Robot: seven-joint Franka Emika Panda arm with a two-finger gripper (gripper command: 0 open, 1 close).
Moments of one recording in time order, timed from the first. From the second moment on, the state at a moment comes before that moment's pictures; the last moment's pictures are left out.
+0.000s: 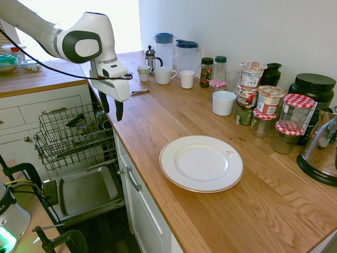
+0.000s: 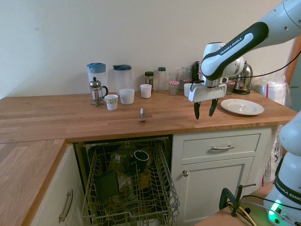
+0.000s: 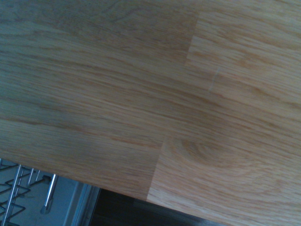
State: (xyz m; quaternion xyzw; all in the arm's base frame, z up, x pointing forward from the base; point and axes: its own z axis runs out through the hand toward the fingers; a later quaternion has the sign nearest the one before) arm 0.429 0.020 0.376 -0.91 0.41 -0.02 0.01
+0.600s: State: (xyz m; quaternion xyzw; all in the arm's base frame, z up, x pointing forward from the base) arm 0.471 0.066 0.406 -0.85 0.53 -0.03 0.06
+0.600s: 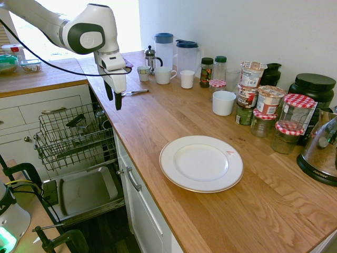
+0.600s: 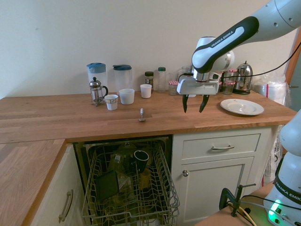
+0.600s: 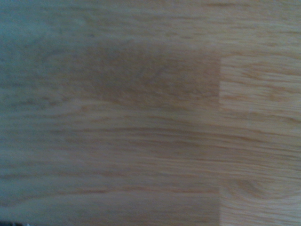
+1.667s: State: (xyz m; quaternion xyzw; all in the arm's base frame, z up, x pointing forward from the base) arm 0.639 0.227 0.381 -0.80 0.59 -0.09 0.05
